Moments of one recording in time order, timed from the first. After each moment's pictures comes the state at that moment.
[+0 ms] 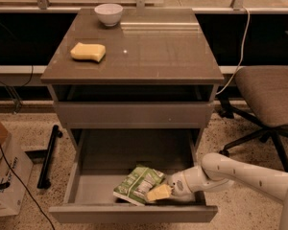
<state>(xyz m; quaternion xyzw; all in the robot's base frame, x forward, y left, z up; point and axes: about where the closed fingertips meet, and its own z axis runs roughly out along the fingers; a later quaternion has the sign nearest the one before) 0.458 -0.051 0.432 -0.26 0.83 0.47 0.12</state>
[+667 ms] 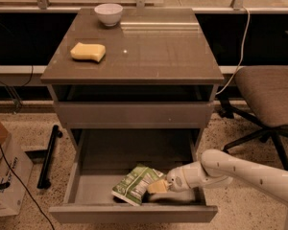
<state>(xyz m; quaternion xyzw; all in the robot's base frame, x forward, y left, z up) 0.470 -0.044 0.447 -0.28 0.82 0.47 0.14</state>
